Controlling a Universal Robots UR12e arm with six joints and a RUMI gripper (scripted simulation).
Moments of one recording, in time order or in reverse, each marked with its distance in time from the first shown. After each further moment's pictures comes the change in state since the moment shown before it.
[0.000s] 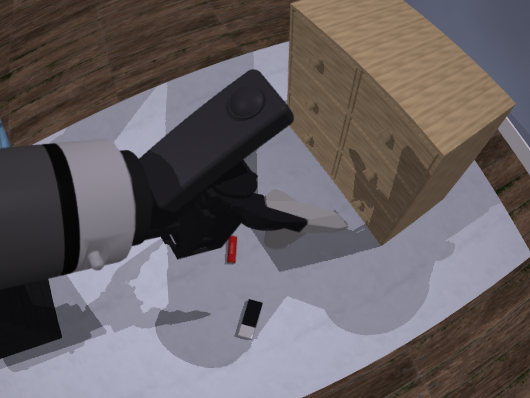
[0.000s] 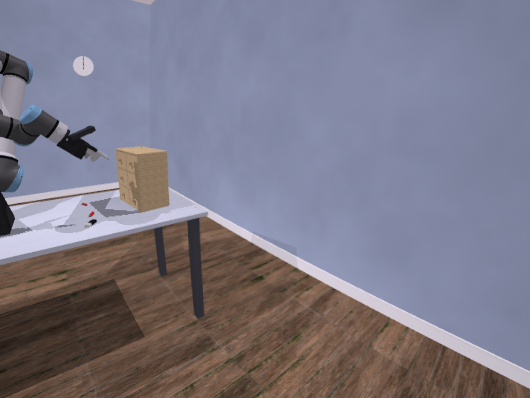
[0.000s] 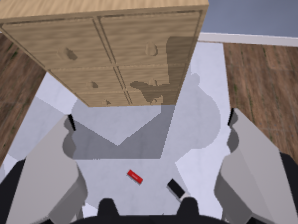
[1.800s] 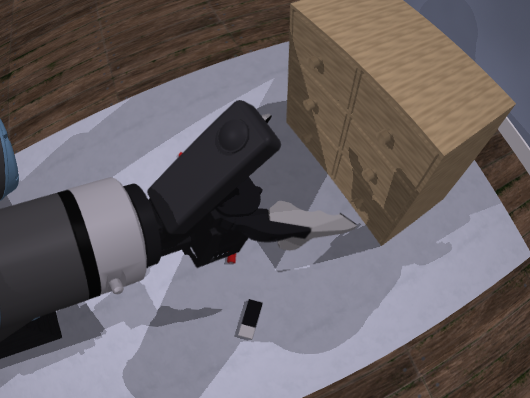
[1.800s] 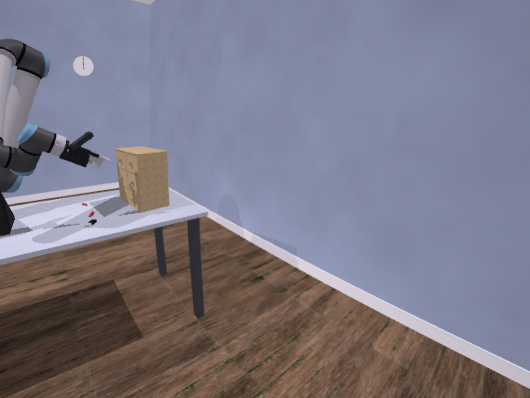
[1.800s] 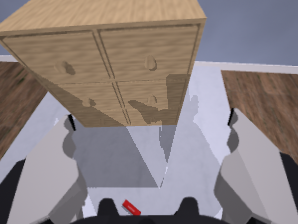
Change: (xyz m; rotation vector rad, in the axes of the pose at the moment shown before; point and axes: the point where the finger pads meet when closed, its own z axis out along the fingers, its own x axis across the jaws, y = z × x) arm 0.001 0.003 0.021 0.194 0.007 0.001
